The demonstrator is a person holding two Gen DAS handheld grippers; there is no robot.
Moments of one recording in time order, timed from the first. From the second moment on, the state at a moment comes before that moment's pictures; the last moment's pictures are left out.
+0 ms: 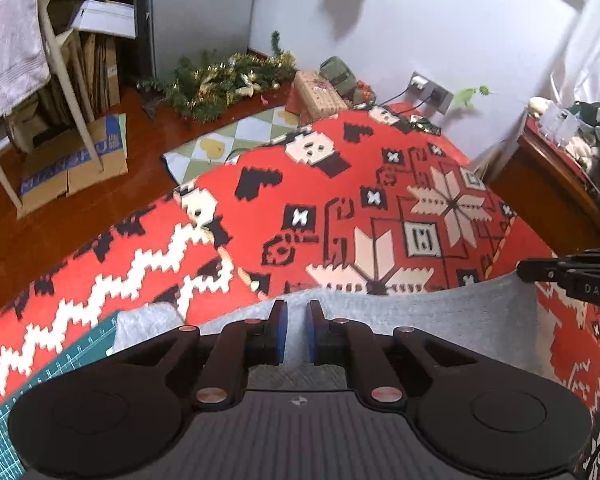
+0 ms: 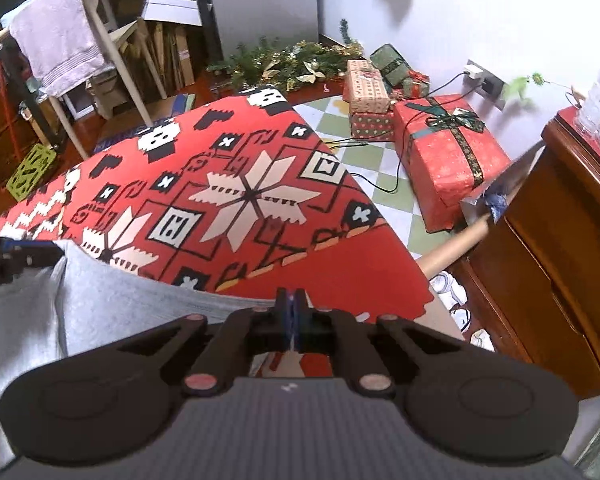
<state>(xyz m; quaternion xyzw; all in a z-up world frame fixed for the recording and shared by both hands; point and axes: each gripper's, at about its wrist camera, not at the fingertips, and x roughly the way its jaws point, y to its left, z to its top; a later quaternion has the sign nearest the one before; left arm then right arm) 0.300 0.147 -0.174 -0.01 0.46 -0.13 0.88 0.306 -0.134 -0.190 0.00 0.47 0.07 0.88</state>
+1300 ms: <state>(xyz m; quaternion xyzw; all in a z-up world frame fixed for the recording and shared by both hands) 0.181 0.092 -0.173 -0.12 0.48 -0.16 0.86 0.221 -0.129 -0.173 0.05 0.50 0.16 0.85</state>
